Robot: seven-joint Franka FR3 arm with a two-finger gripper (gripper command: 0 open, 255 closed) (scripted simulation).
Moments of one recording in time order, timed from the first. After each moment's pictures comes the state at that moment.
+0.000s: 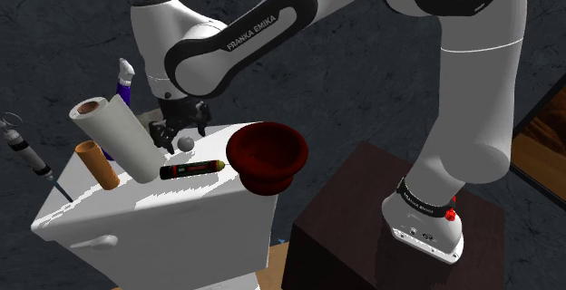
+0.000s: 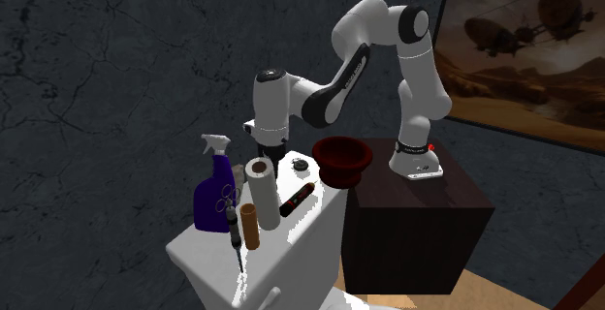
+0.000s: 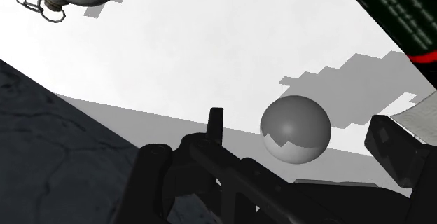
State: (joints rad) arm 0.17 0.40 0.46 -1.79 -0.25 2.18 0.70
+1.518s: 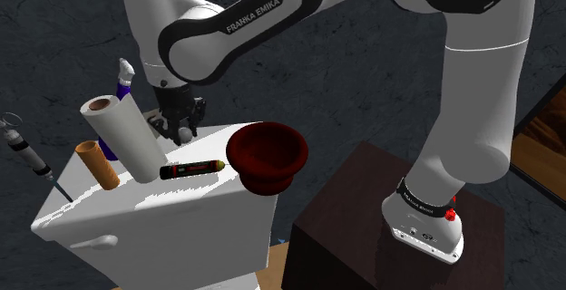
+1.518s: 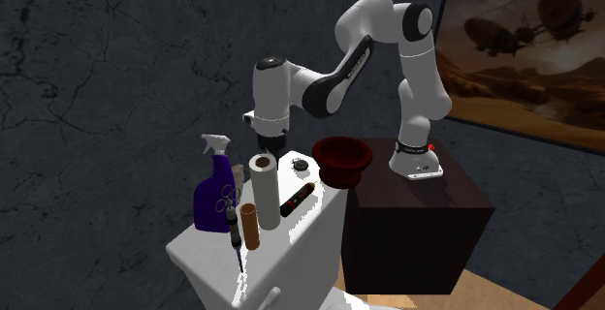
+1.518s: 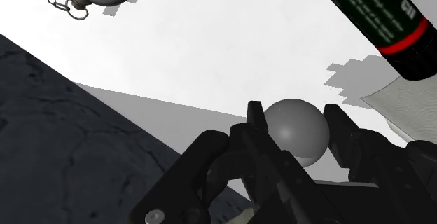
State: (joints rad) arm 0.17 0.37 0.47 -1.76 -0.22 2.12 0.69
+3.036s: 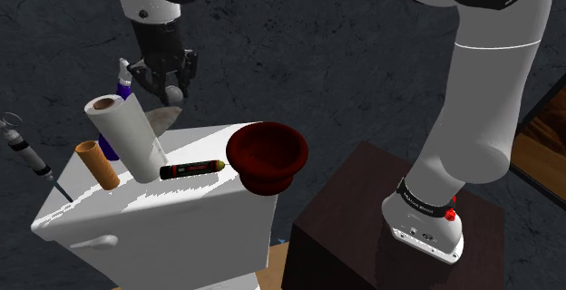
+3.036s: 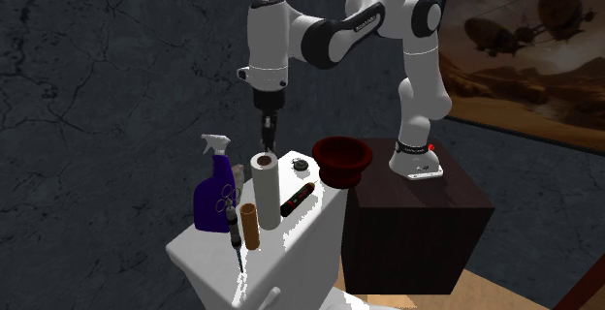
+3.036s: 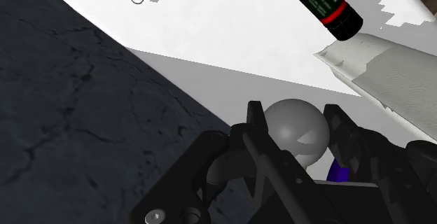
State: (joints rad) arm 0.17 0.29 0.49 -1.55 -0.17 1.84 0.65
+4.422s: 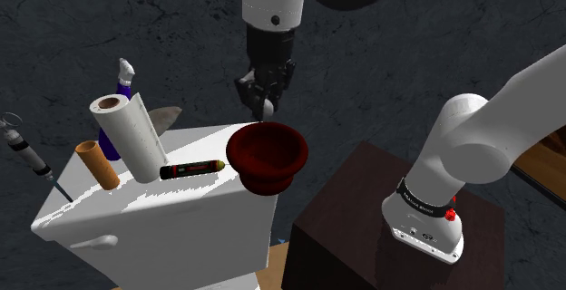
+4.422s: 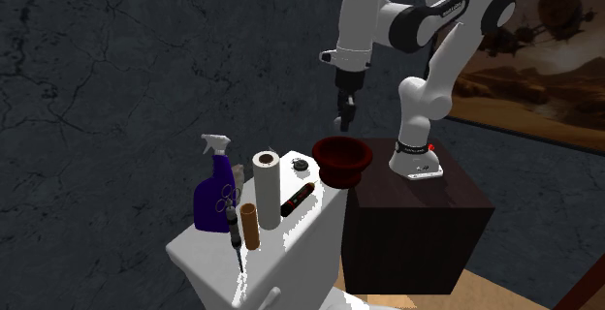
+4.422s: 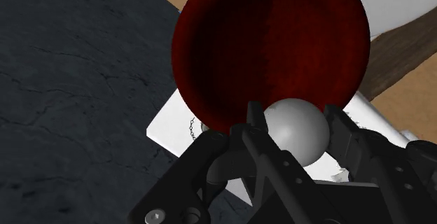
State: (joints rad) arm 0.17 -0.46 0.45 -2.27 0.17 1.88 0.49
